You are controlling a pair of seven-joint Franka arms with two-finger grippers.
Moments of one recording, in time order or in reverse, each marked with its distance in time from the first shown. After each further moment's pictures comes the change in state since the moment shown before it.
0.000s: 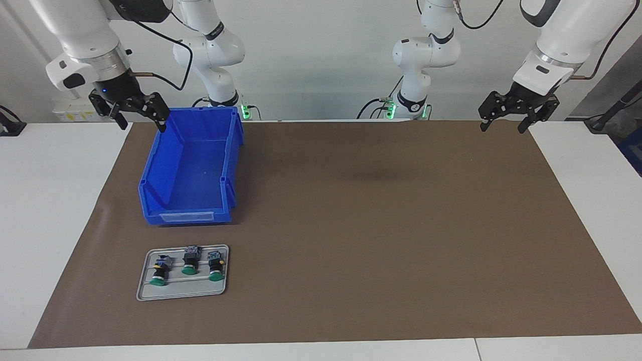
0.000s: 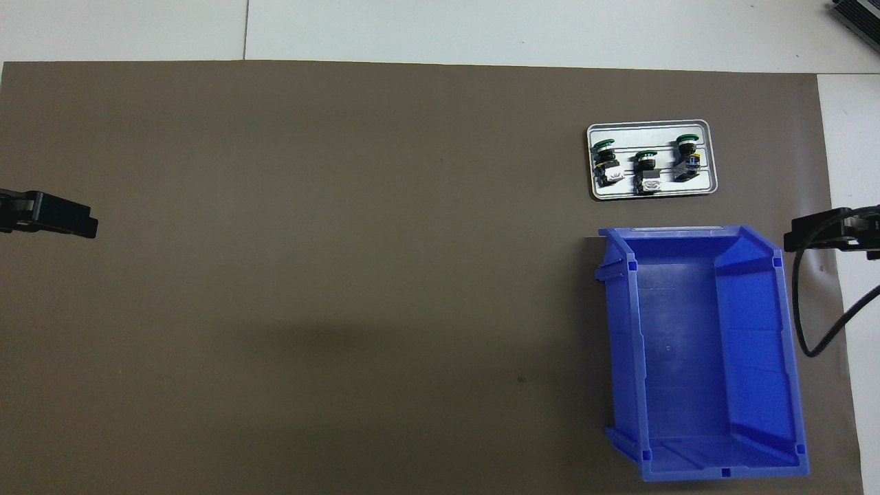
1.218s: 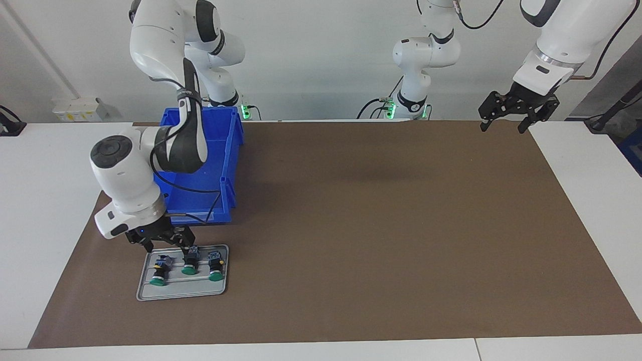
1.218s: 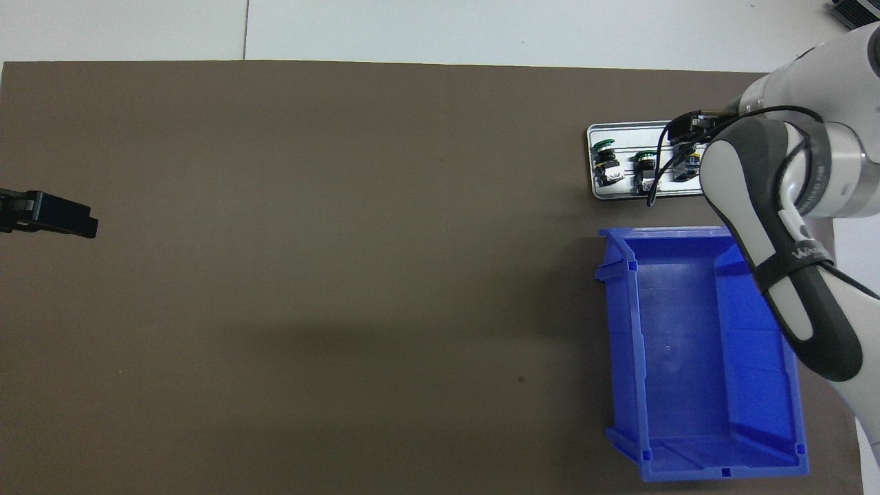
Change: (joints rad) left arm 0.000 0.000 0.000 0.000 0.000 0.000 0.000; right arm 0.007 0.615 0.010 0.154 0.071 0.616 -0.009
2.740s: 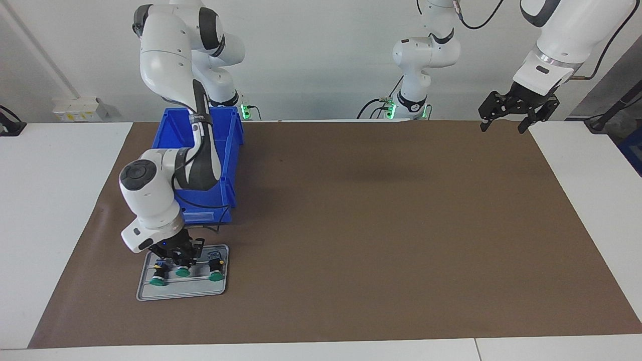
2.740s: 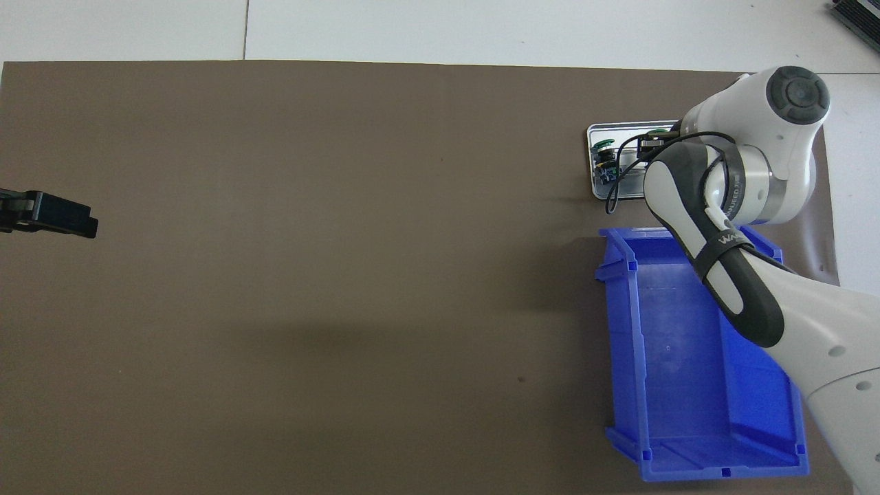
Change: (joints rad) left arm 0.000 0.000 0.000 0.000 0.000 0.000 0.000; right arm 0.006 0.027 0.015 -0.019 0.012 0.040 0.008
